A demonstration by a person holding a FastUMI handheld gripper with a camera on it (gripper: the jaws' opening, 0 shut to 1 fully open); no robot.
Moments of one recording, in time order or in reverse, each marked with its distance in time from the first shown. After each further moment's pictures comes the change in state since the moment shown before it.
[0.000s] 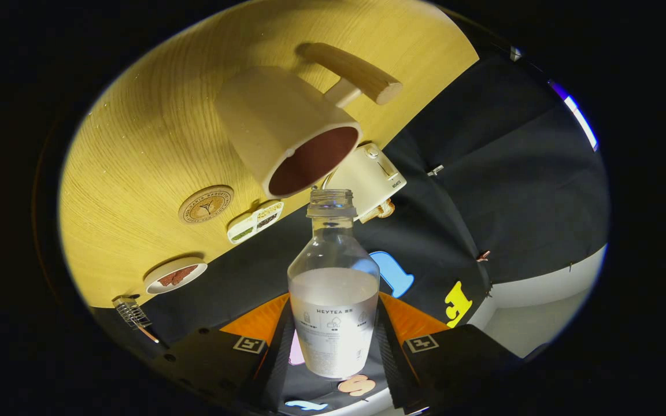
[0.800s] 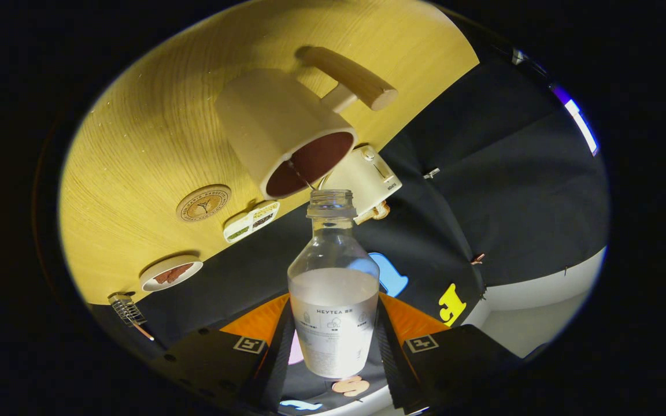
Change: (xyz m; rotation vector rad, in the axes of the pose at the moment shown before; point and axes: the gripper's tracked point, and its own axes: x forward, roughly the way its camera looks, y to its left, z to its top) arm -0.004 -0.001 0.002 -0.029 -0.001 -0.024
